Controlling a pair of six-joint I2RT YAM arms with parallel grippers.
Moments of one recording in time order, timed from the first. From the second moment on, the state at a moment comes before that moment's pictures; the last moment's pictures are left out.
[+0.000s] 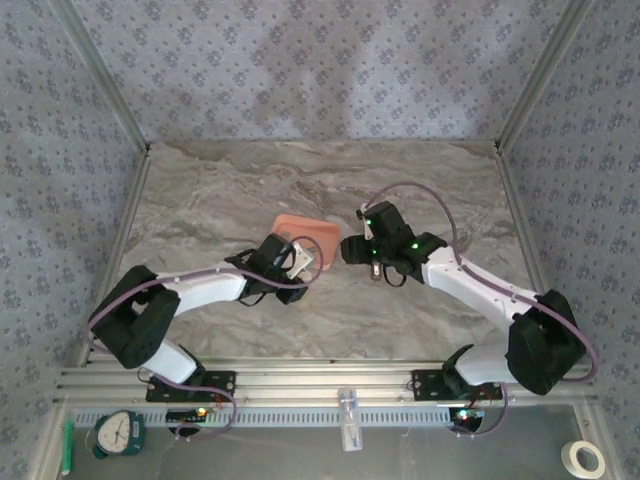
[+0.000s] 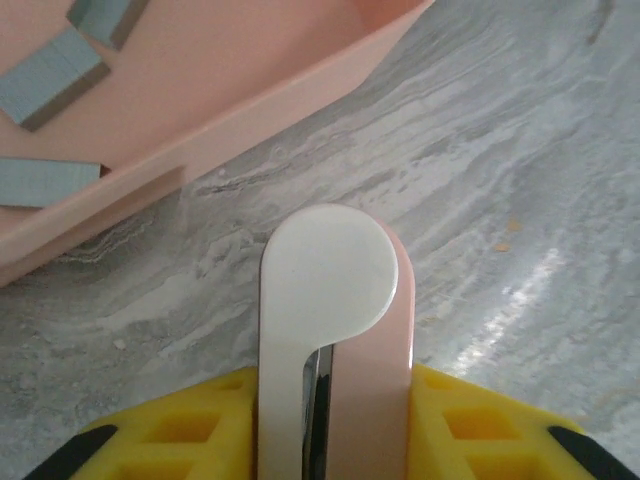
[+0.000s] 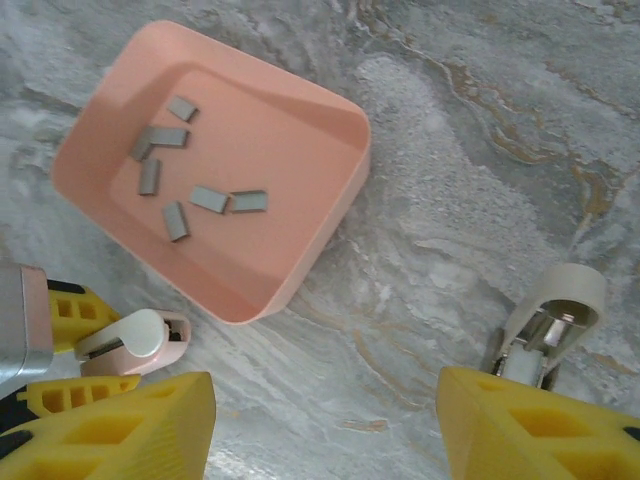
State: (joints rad) left arm -0.73 1.50 0.70 -0.20 0.15 0.02; right arm 0.64 1.33 0.93 -0.41 -0.02 0.38
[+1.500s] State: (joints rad) left arm -0.81 1.05 0.52 0.02 0.36 0.51; right arm 0.67 1.36 0.82 -0.20 -0.78 0.39
